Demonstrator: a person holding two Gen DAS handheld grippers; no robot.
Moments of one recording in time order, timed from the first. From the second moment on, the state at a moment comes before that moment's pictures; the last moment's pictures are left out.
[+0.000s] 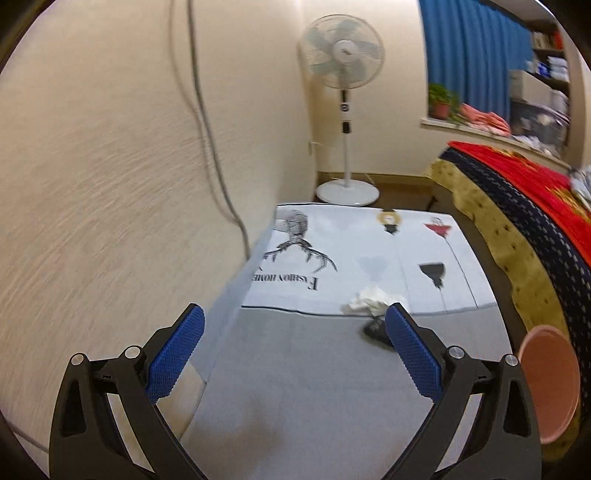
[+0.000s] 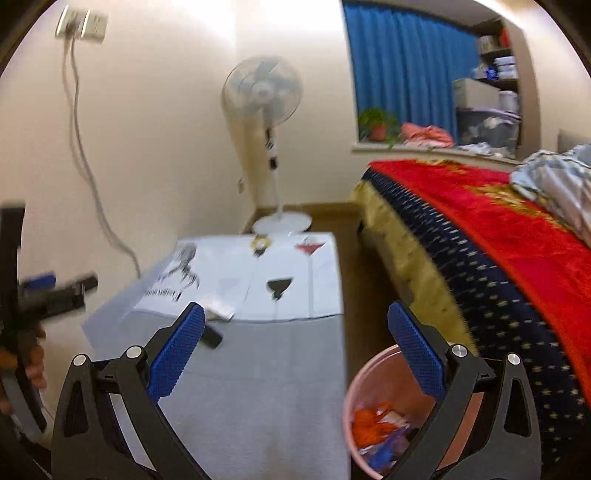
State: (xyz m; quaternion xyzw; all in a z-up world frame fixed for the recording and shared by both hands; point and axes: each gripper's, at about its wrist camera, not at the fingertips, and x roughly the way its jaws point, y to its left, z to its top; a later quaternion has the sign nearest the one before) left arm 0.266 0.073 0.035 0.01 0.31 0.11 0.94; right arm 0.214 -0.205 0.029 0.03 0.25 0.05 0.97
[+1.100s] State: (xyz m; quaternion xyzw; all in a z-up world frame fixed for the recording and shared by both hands) left arm 0.336 0.137 -0.001 -0.06 0.34 0.17 0.92; right arm 0.390 -0.026 -0.141 -0.07 0.40 0.15 0.90
